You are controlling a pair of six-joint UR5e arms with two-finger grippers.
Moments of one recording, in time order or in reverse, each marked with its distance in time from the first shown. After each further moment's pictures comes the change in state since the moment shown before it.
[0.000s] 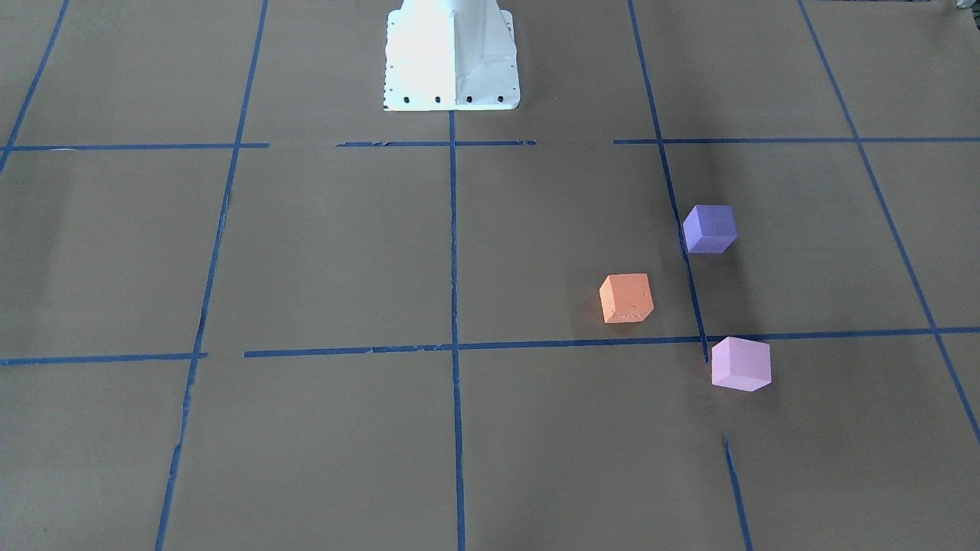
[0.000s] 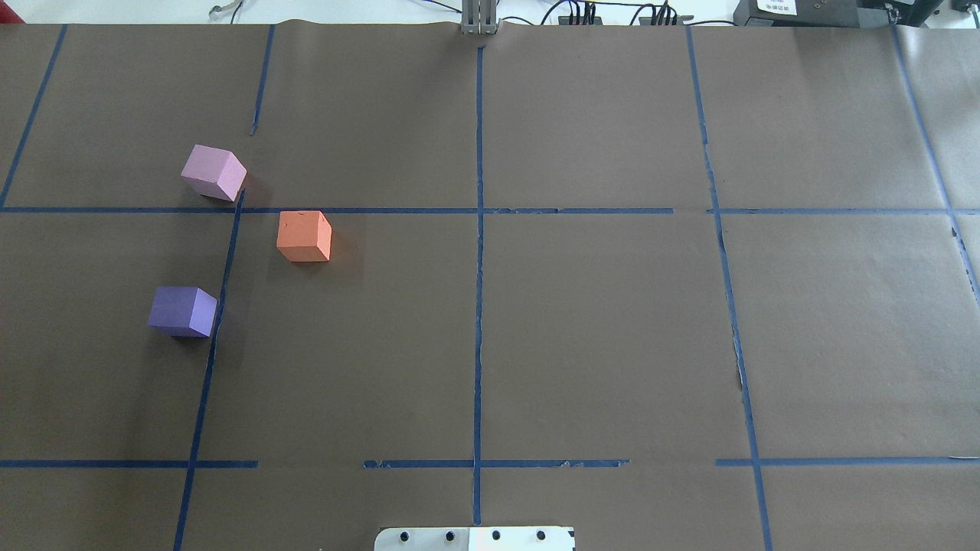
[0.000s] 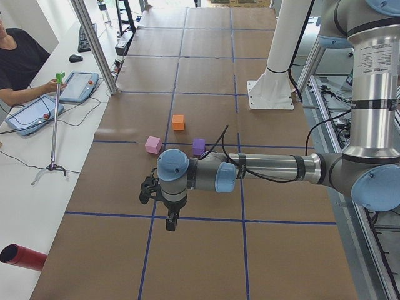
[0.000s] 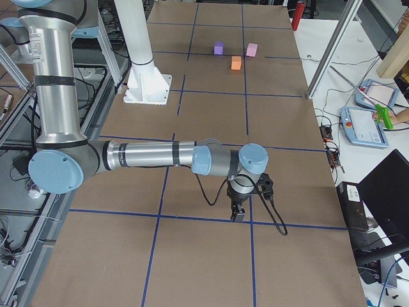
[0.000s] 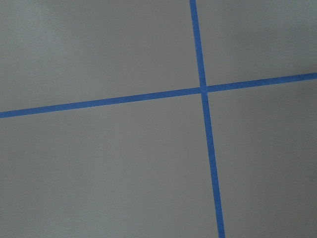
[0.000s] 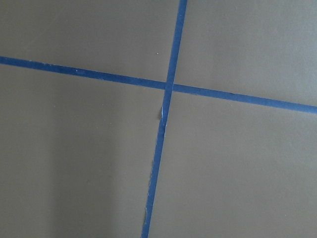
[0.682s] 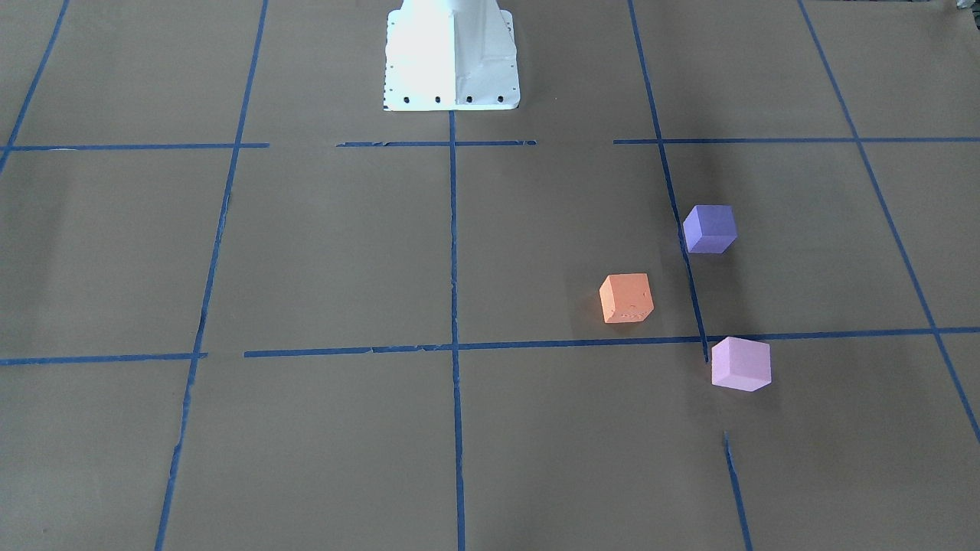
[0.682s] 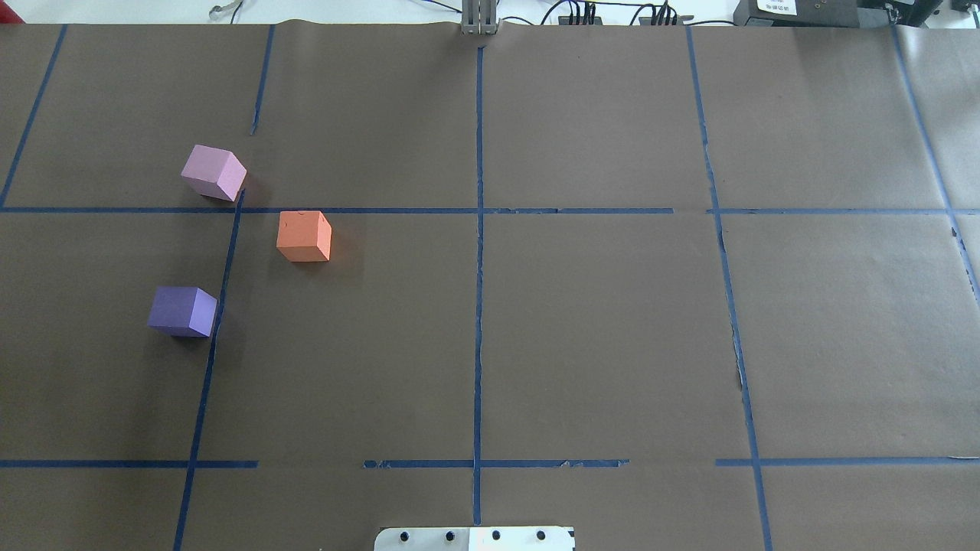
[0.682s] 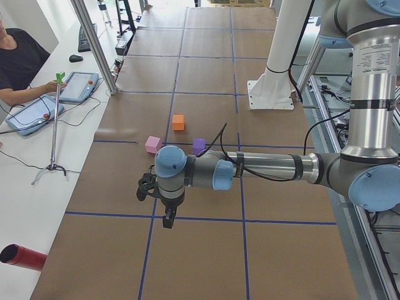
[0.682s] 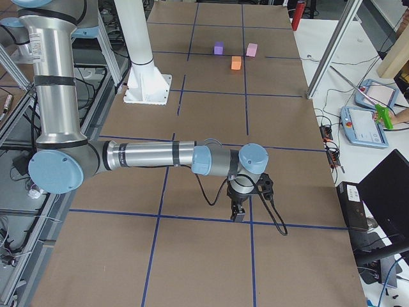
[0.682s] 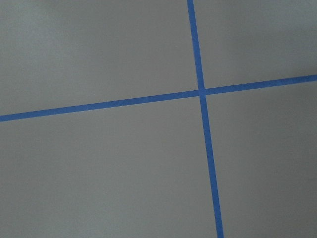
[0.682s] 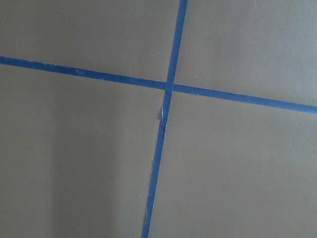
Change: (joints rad) left arm 0.000 -0.019 -0.005 0.001 0.000 -0.006; right arm 0.000 0.000 0.000 0.000 0.000 0.000
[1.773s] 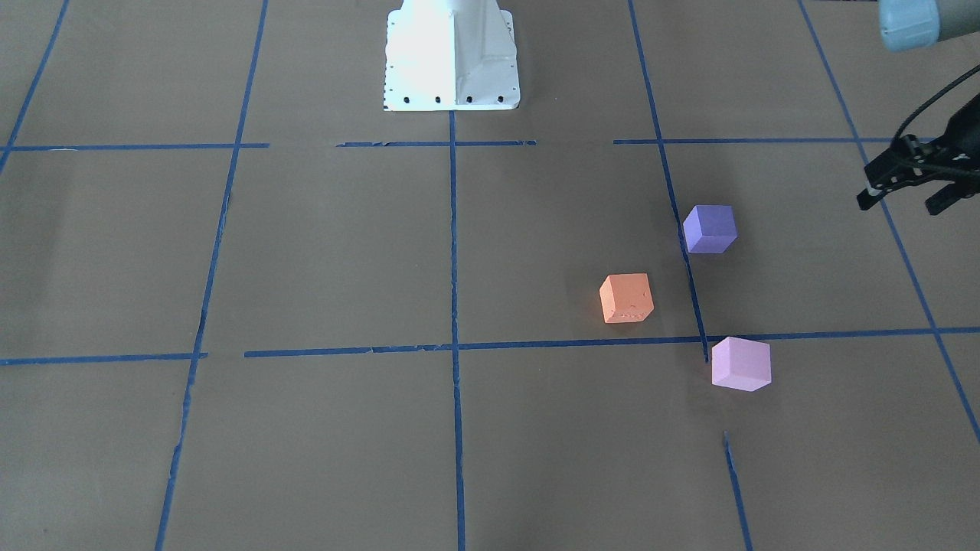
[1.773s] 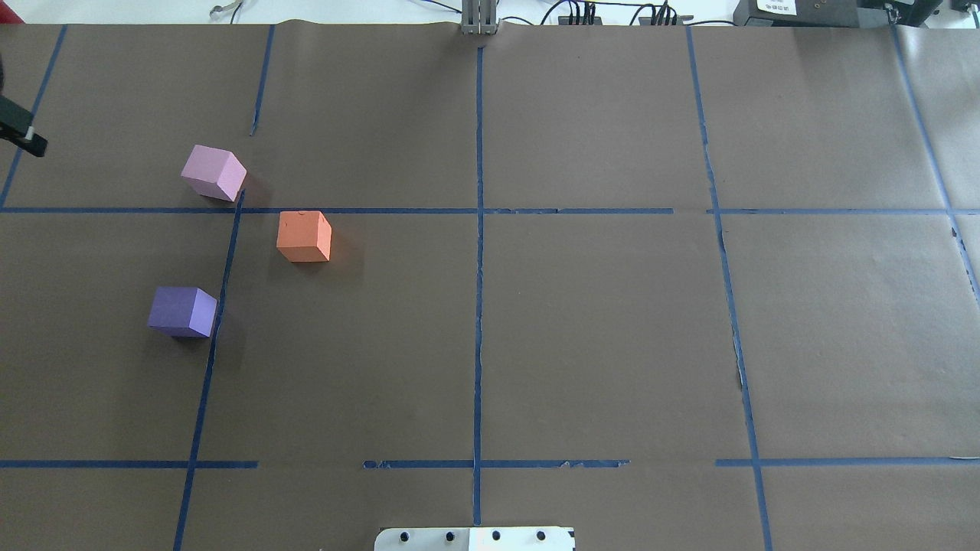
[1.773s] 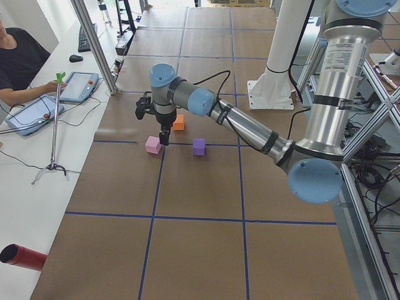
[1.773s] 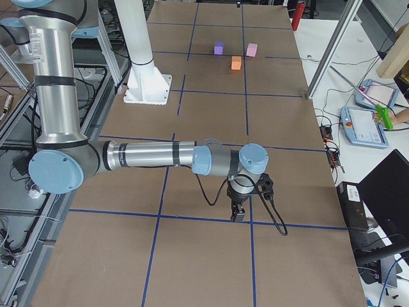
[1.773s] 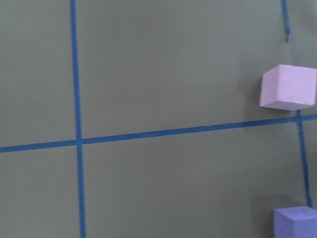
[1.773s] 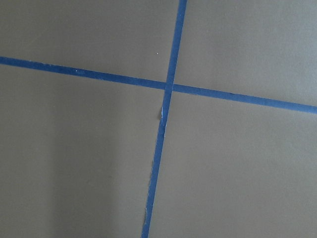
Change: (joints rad) left arm 0.357 -0.300 -0.285 0.250 -0.049 -0.567; right arm 0.000 0.000 0.000 0.000 0.000 0.001
